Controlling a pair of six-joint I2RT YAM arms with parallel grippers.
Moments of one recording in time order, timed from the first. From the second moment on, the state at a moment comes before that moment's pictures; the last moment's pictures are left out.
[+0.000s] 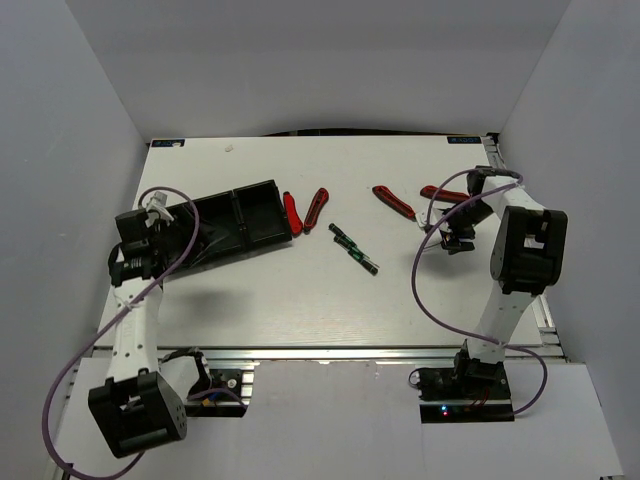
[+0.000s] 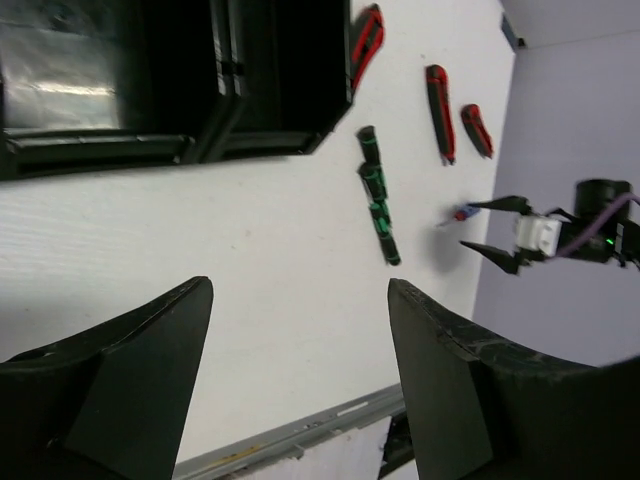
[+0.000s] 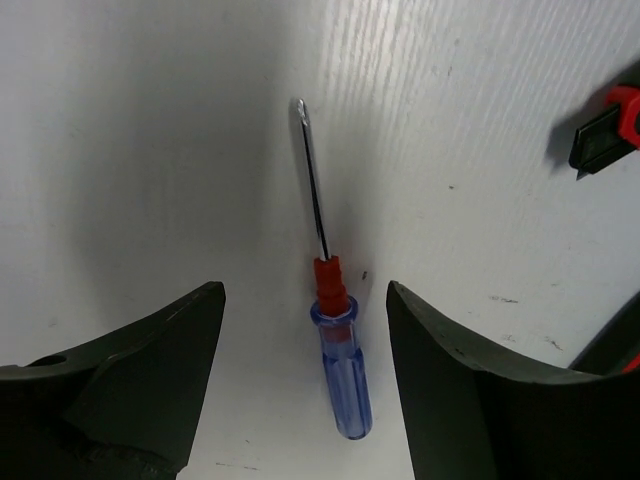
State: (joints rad) left arm 0.27 0.99 0.79 -0.47 0.63 -0.57; right arm -0.09 1.94 1.43 -1.10 -0.43 -1.94
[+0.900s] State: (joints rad) left arm 0.03 0.89 0.66 -0.26 0.68 -0.80; right arm -0.09 2.01 1.46 -1.05 -0.43 -1.70
